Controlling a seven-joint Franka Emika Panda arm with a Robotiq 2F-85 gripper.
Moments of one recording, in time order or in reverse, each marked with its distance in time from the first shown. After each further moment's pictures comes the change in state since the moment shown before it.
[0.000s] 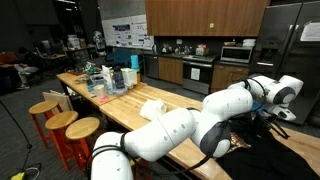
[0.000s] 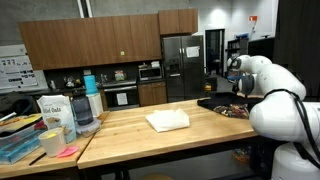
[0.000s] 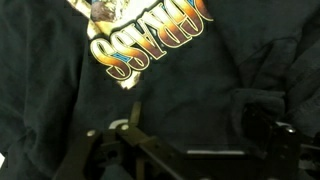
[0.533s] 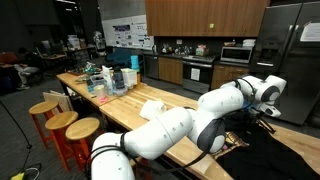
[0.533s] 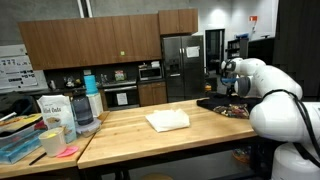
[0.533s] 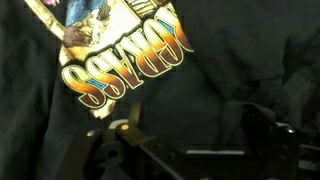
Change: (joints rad) arm 0.062 0.024 0.002 0.001 -0.001 0.003 -0.001
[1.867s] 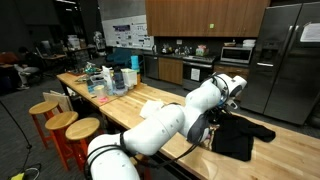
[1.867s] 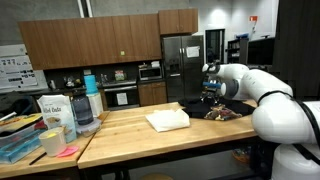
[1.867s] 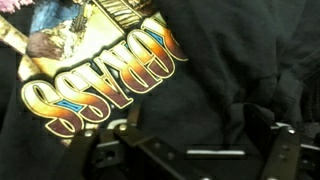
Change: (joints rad) arm 0.182 0.052 0.145 0.000 0.106 -0.075 -0.345
